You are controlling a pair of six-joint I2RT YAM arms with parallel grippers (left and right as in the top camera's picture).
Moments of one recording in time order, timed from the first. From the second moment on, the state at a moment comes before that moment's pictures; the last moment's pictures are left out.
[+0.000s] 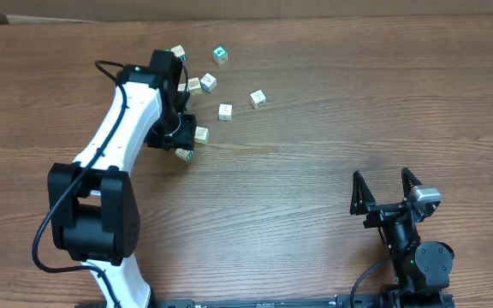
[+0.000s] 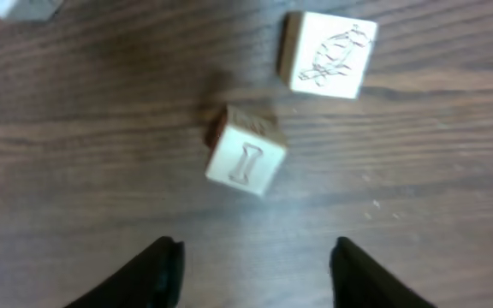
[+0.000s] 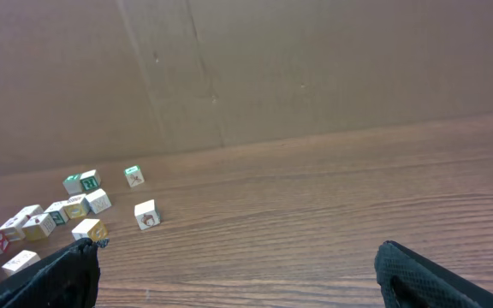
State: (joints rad) left arm -0.16 1.96 1.54 -1.13 0.03 -0.07; right arm 0.03 0.01 0.02 -0.03 -0.10 0.19
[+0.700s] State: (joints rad) left arm -0.16 1.96 1.32 -0.86 0.01 -0.07; right arm 0.03 0.01 0.02 -0.03 -0.10 0.19
